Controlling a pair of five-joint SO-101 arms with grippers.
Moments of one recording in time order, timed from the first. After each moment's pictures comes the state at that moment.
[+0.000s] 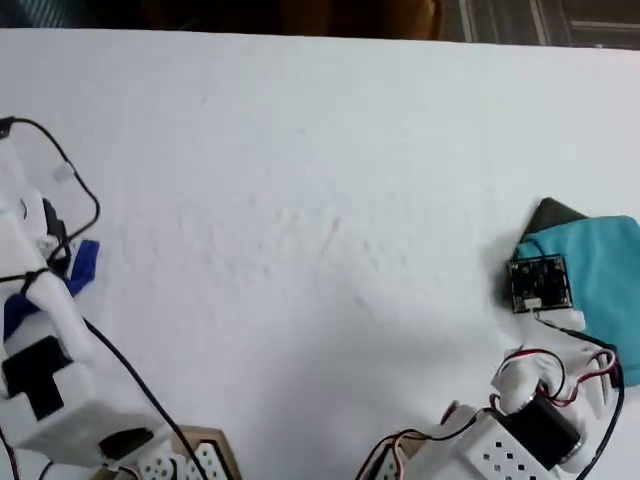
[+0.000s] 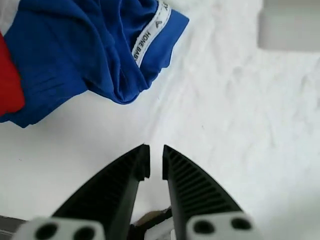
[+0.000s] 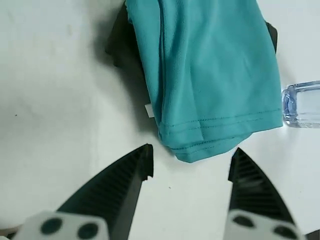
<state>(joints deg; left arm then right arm) -41.0 1.1 -3.5 101.5 -9.6 43.8 -86.1 64.5 79.2 52.2</state>
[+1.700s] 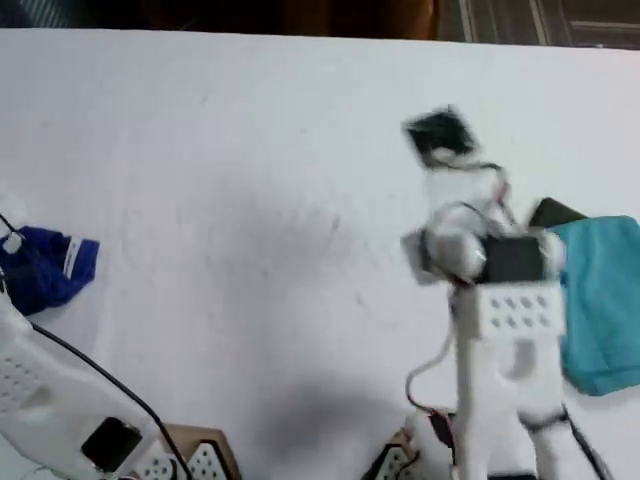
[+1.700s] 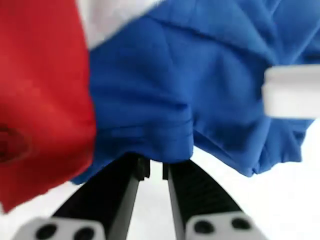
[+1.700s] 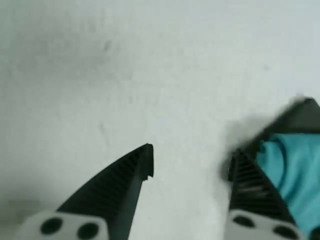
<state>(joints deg) -60.3 25.8 -7.7 83.1 -21.8 -8.4 -34.0 18.9 86.9 21.2</state>
